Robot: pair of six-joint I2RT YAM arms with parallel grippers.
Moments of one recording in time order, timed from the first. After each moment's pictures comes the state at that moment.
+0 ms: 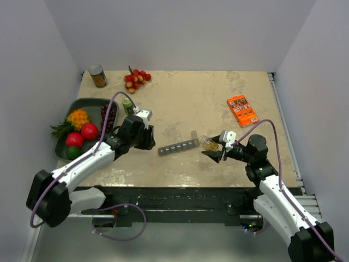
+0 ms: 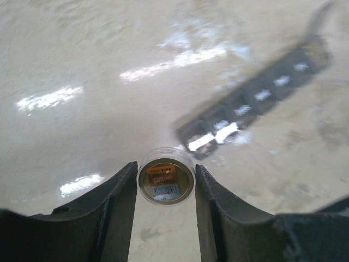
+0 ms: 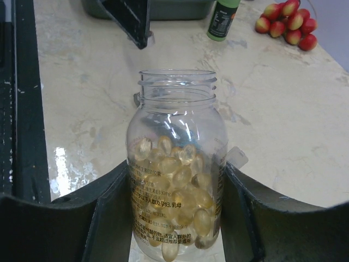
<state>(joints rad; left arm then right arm) -0.57 1.23 0.77 -0.39 -0.05 -0.36 0.29 0.69 0.32 0.23 -0.85 -0.30</state>
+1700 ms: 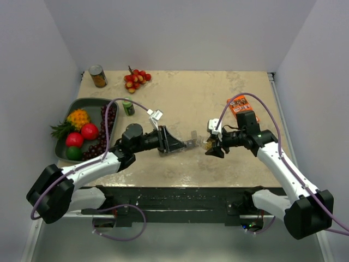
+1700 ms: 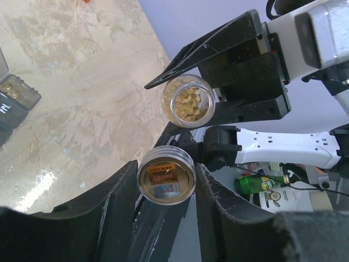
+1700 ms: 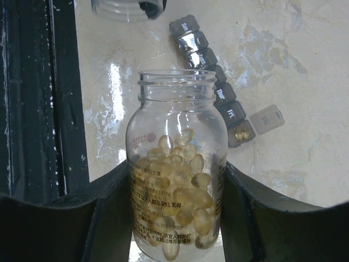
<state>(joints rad) -0.70 1.19 0.55 0.52 0.52 -0.91 0.30 1.07 0.84 -0.67 -0.86 -0.80</state>
